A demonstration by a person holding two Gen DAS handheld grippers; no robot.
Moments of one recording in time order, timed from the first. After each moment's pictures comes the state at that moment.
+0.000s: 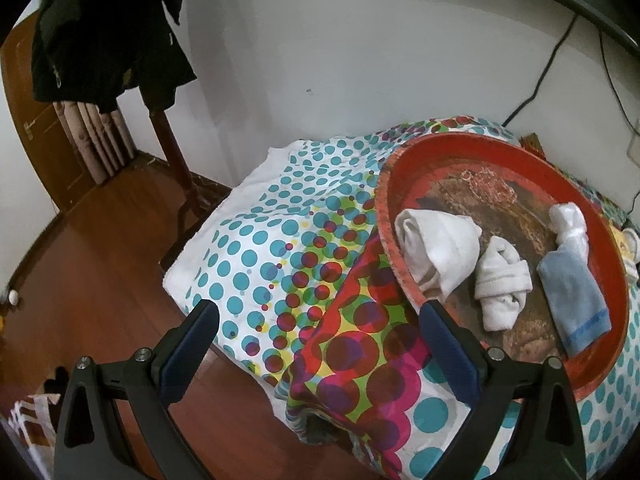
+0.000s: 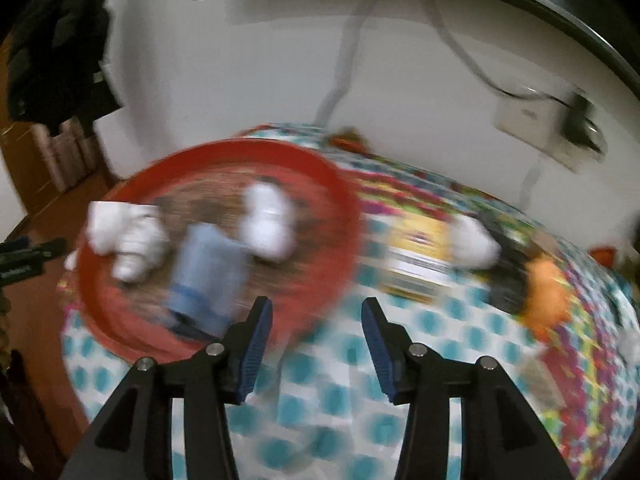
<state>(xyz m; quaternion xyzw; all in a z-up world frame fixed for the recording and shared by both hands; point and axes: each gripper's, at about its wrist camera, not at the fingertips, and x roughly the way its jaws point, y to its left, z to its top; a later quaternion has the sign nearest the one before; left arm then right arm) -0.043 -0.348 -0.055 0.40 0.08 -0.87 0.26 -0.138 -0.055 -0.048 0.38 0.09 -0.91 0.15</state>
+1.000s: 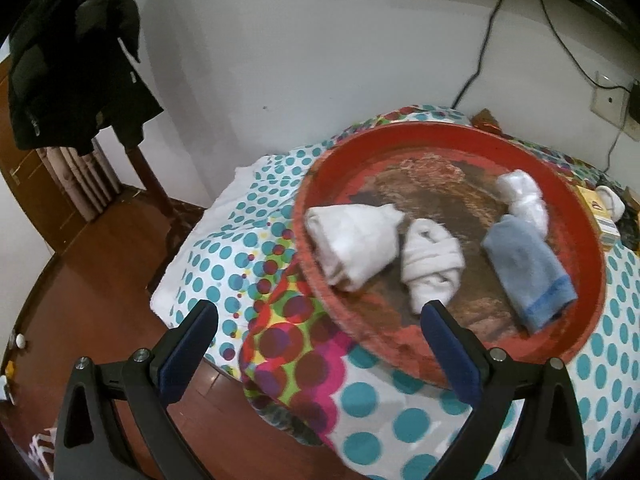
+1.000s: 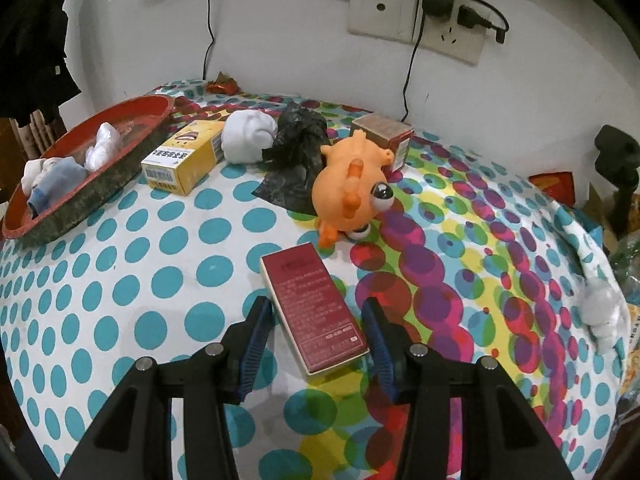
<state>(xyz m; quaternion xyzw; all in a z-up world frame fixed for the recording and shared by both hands) -0.056 -0.287 -0.046 0.40 0.02 -0.89 0.22 -0.172 0.138 -0.101 0.42 0.10 -0.89 0.14</state>
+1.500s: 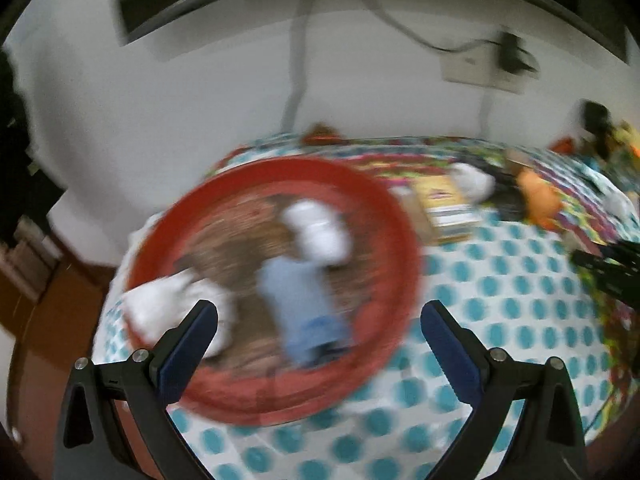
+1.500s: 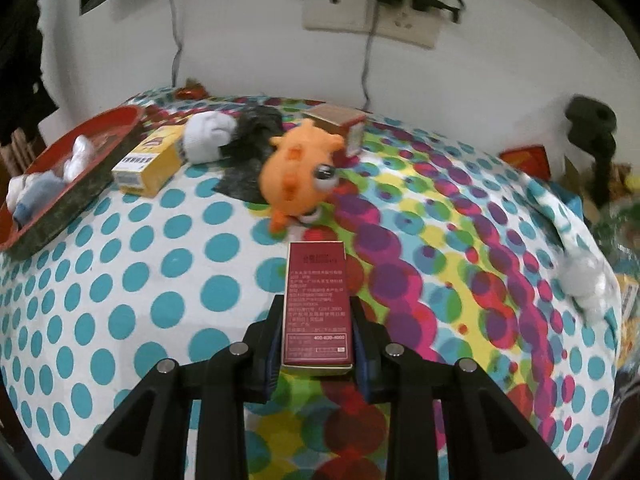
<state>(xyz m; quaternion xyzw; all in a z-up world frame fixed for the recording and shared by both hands) -0.110 -0.127 -0.013 0.40 -0.06 -0.91 0.04 -0.167 0.167 -0.102 0.43 0.07 -0.90 0.10</state>
